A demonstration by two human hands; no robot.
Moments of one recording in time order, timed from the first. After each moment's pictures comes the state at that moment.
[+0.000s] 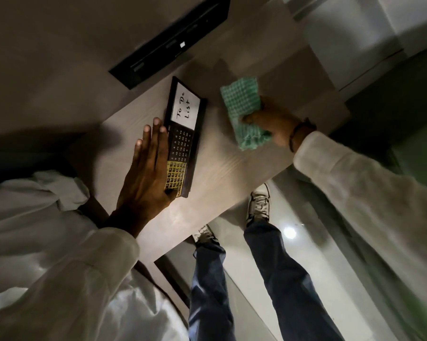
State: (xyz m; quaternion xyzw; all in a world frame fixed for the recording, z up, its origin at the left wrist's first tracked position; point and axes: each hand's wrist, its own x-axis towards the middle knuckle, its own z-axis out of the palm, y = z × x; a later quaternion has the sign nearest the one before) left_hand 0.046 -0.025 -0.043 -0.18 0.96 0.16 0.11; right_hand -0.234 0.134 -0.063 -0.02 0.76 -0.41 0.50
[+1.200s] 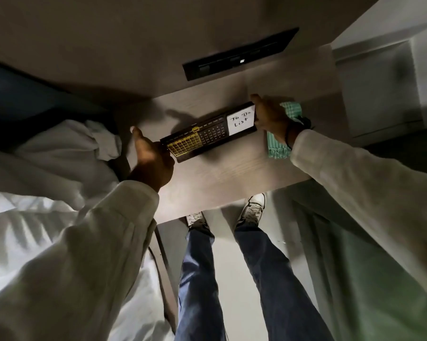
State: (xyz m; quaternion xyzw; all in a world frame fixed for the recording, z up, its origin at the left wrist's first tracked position) left_hand 0.032 -0.038 0.042 -0.66 0.13 0.73 -0.12; right_hand -0.223 0.045 -0.034 -0.08 0.82 -0.25 0.50
